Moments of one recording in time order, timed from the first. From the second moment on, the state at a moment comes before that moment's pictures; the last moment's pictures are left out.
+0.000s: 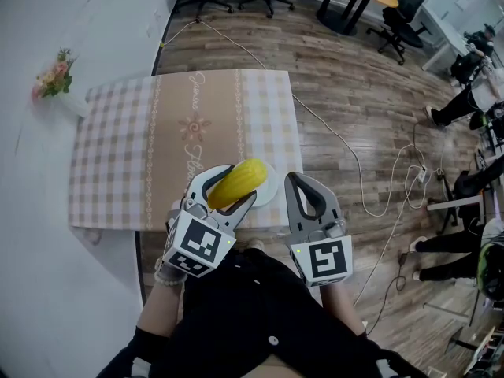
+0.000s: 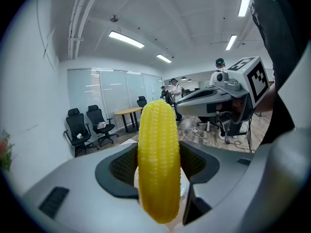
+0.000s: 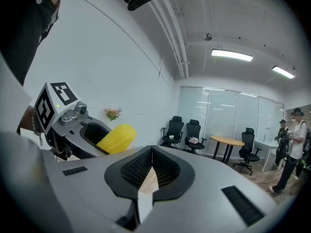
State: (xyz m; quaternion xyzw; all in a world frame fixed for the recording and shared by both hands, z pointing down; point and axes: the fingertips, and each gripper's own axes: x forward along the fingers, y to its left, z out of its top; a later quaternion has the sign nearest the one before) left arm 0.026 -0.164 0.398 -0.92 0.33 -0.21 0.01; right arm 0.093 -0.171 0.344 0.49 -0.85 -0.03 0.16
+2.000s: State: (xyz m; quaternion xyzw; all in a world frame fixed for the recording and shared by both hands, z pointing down) left arm 0.004 -0.169 0.392 -0.91 0.35 -0.20 0.01; right arm 0.087 -0.162 0.352 0.49 -0.85 -0.02 0.17
